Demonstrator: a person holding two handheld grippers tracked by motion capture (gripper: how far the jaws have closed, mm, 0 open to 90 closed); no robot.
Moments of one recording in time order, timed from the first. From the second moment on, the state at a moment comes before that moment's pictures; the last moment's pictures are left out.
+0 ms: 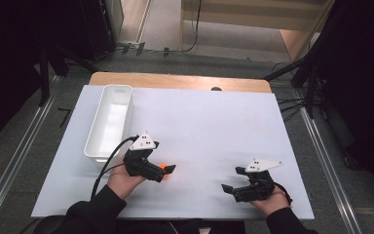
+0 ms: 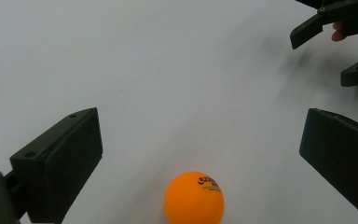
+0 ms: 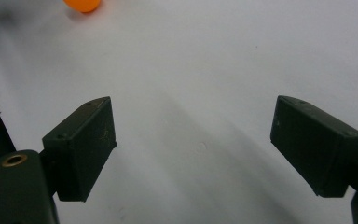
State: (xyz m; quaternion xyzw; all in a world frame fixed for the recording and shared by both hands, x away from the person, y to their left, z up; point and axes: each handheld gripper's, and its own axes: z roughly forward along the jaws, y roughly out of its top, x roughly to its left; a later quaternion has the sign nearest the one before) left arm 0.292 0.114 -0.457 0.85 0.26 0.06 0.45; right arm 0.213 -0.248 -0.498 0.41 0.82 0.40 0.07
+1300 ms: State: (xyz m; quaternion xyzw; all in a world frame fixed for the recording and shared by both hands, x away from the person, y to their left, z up) left arm 0.287 0.108 -0.489 0.87 0.25 0.05 0.42; right arm 0.215 -0.245 -0.499 0.40 0.82 0.39 0.07
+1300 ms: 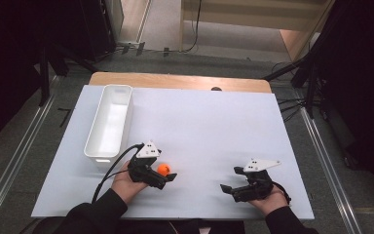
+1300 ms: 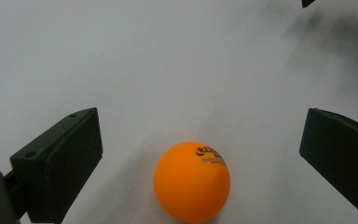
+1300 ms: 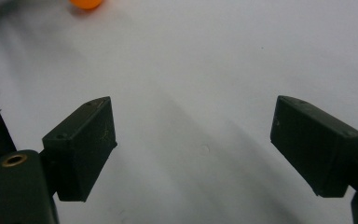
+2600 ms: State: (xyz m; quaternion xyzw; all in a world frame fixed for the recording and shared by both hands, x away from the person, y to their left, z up) left arm 0.276 0.101 -0.513 0.90 0.23 0.10 0.35; right arm 0.215 -0.243 -0.499 0.40 0.83 0.39 0.07
